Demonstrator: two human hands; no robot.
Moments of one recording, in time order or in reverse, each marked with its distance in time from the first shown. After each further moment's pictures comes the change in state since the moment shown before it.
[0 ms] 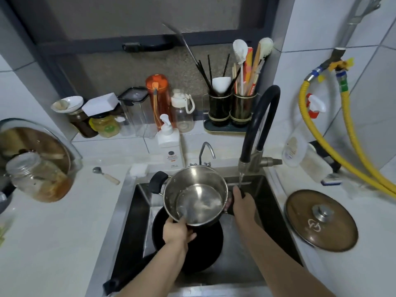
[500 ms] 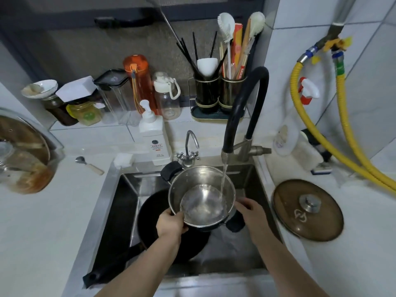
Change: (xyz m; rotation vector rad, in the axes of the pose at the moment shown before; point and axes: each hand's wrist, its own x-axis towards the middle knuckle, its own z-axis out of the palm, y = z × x) left_hand 0.002 -0.022 0.032 0.222 0.061 0.083; right_hand 0.017 0.046 -0.075 -0.056 -0.202 -0.011
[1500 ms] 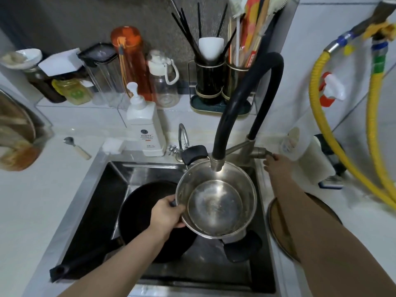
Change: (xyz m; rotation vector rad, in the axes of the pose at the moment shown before) left_hand -0.004 0.025 0.041 0.118 -0.198 0.069; right_hand 0.185 -0.066 -0.065 -0.187 0.185 -0.073
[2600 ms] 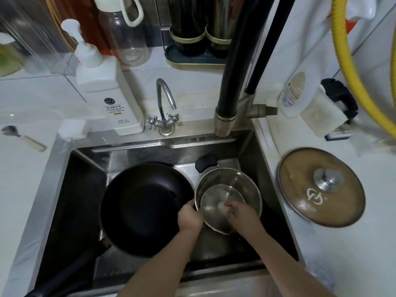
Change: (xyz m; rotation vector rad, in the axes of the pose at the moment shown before) left_hand 0.074 -0.130 0.065 0.405 -0.117 -0.077; right_hand -0.143 0.159 0.083 -0.502 -0.450 -0.076
